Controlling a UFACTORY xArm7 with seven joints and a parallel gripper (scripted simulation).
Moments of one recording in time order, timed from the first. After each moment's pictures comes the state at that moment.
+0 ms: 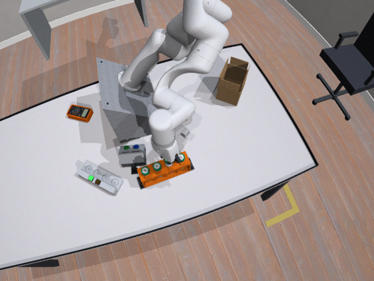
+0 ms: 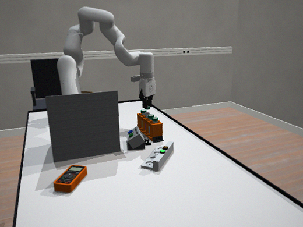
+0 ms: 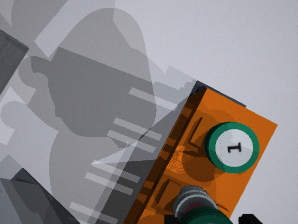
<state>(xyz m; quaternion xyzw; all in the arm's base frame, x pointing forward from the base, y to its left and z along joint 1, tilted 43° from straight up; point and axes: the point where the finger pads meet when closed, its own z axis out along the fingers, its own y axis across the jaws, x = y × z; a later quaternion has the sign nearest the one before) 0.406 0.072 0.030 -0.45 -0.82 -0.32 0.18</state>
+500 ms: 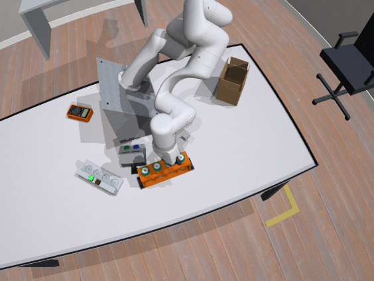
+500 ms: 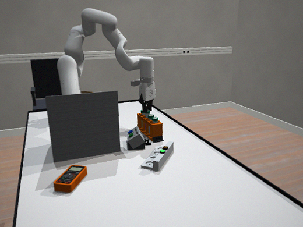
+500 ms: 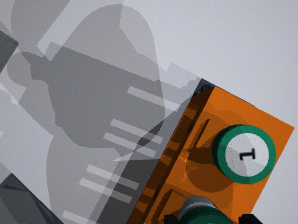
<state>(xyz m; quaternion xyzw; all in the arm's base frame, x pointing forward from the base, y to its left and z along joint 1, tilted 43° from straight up) 0.406 0.089 0.012 -0.45 -0.82 -0.32 0.18</state>
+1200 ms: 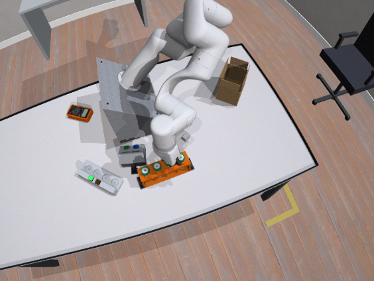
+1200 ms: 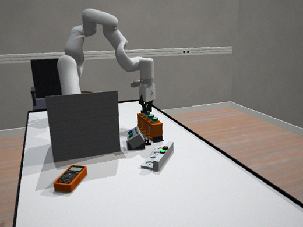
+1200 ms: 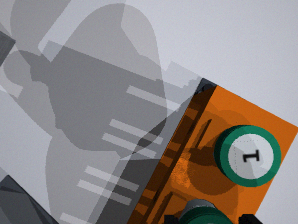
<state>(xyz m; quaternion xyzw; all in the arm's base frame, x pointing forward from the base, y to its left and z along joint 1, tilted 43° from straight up) 0.406 0.094 0.008 -0.45 -0.82 -0.32 0.18</state>
